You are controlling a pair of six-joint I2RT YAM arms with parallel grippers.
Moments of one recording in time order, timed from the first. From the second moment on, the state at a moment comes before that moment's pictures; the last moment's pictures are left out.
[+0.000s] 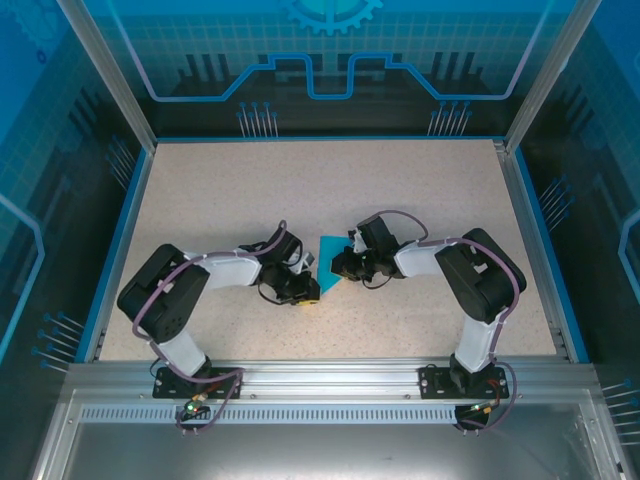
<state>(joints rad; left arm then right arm) -0.56 1.67 0.77 -0.30 0.59 -0.69 0.56 1.83 0.82 0.08 -0.50 0.85</state>
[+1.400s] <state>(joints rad) -0.56 1.81 0.90 -0.21 0.54 -0.71 0.55 1.78 0.76 0.13 -0.54 0.89</state>
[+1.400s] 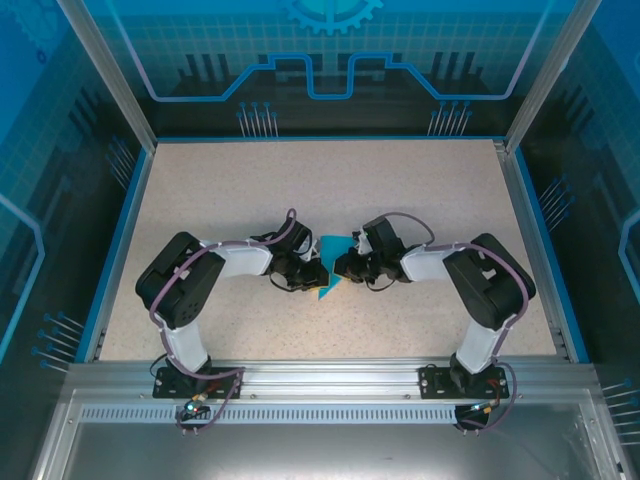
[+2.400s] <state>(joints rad) -0.56 1.82 0.89 -0.21 0.54 -0.68 0.39 1.78 0.73 0.17 -0.55 0.87</state>
